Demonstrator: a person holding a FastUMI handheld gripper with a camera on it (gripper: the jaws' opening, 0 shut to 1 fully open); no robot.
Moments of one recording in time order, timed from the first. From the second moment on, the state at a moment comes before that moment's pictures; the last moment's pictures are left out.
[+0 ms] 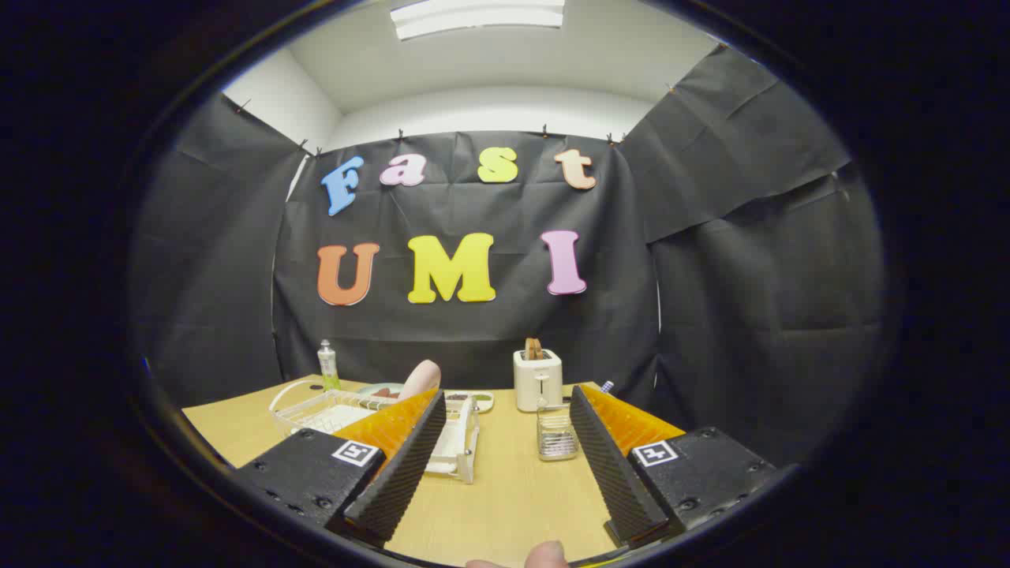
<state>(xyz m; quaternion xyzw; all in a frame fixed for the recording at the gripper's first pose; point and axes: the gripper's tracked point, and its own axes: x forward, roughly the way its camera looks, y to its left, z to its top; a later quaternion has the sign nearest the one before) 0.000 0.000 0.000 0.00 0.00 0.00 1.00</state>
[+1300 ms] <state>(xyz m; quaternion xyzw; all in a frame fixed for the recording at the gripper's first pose) 0.045 0.030 0.009 0.01 0.07 0.06 1.00</state>
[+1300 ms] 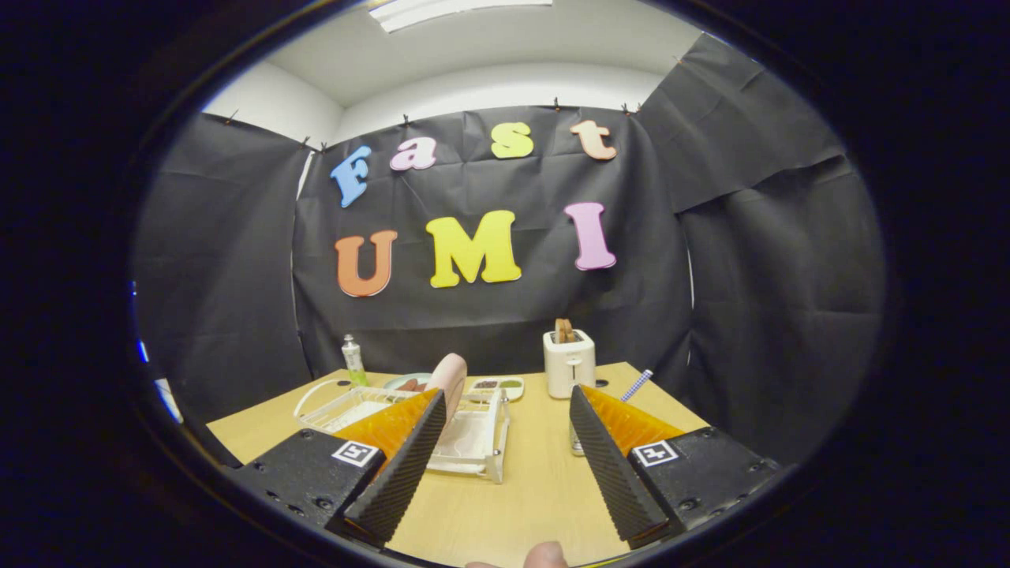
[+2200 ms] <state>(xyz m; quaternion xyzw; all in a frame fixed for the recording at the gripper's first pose) 0.216 0.128 0.039 -0.02 0.36 0.15 0.92</state>
